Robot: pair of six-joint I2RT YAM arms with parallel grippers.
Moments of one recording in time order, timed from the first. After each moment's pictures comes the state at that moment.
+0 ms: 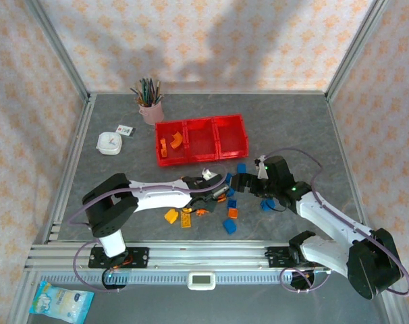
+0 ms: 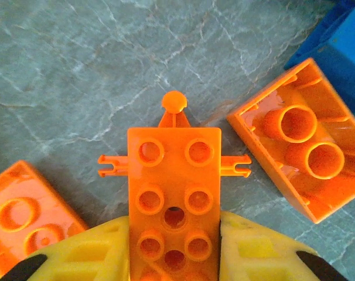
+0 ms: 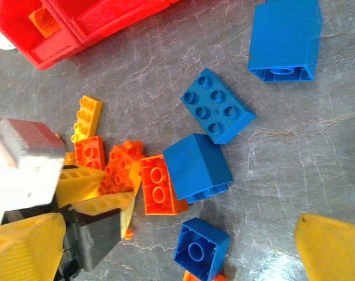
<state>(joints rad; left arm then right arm) -1.00 1.73 1.02 -0.55 -0.28 -0.67 0.46 1.03 0.53 -0.32 -0.36 0.63</state>
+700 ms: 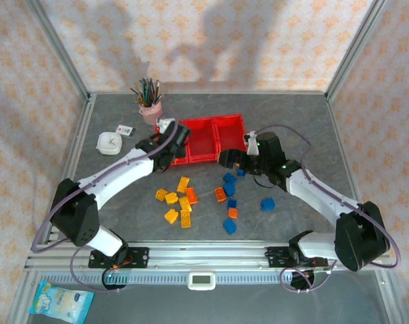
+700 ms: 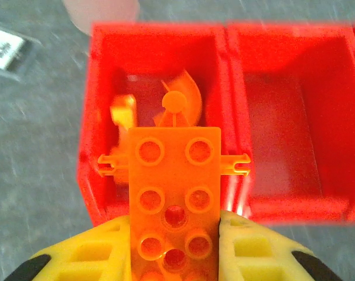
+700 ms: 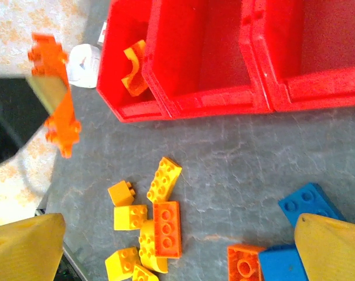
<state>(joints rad) -0.54 1.53 1.20 -0.59 -0.45 -0.61 0.46 1.28 0.80 -0.17 -0.45 0.65</state>
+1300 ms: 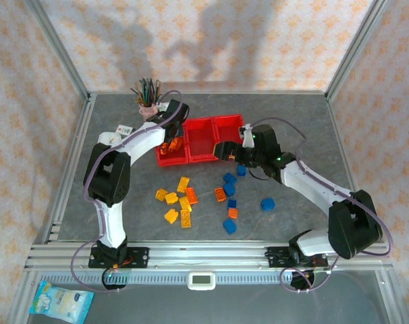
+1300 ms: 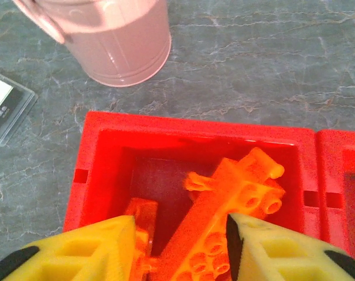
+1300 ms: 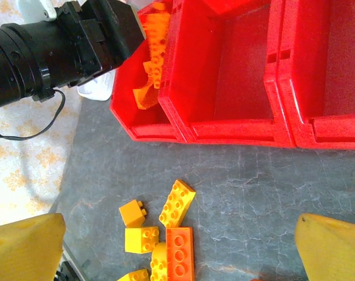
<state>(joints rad) -0.37 1.95 1.50 -0.54 -0.43 -0.54 0.47 1.37 0.88 -0.14 -0.46 0.65</state>
